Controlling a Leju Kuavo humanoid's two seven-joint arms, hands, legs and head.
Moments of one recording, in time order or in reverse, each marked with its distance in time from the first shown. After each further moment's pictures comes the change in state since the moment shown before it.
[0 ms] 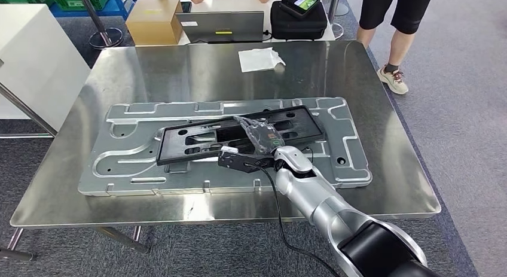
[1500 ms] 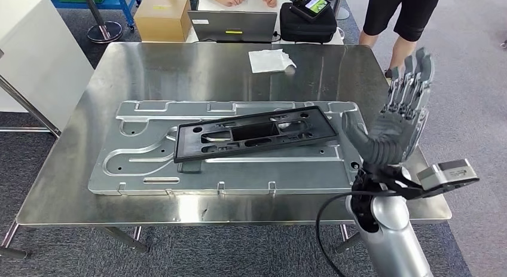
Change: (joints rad) left arm 0.011 -0.033 0.124 0.000 0.021 0.025 -0.003; right arm 0.562 -0.285 -0.314 -1.323 -1.048 -0.163 -0.355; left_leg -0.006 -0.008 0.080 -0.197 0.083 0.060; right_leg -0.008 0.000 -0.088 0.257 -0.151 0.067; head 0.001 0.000
